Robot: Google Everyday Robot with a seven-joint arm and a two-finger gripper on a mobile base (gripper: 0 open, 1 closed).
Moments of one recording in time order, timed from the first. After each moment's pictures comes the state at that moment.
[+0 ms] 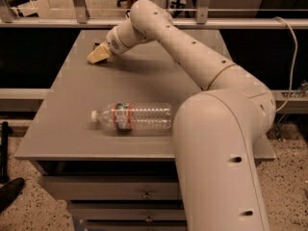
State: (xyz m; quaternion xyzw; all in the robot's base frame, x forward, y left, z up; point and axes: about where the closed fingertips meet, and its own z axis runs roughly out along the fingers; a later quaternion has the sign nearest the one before) arm 0.814 0.170 0.832 -0.47 0.75 0.24 0.39
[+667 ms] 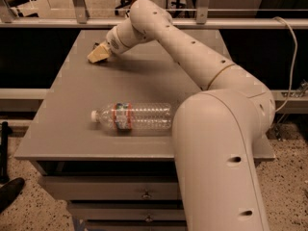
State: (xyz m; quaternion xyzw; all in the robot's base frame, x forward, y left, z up) arm 0.813 0.170 0.834 -0.47 0.75 0.24 0.39
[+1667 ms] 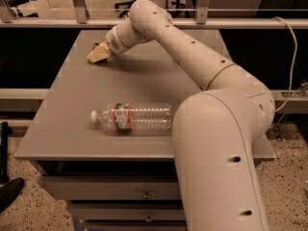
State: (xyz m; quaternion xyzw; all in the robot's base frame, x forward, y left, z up) arm 0.813 0.170 0.835 -0.47 0.75 0.24 0.39
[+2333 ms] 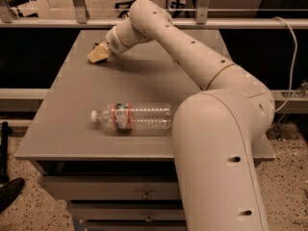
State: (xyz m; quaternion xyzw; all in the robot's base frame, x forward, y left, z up) arm 0.813 0.170 0.835 -0.47 0.75 0.24 0.39
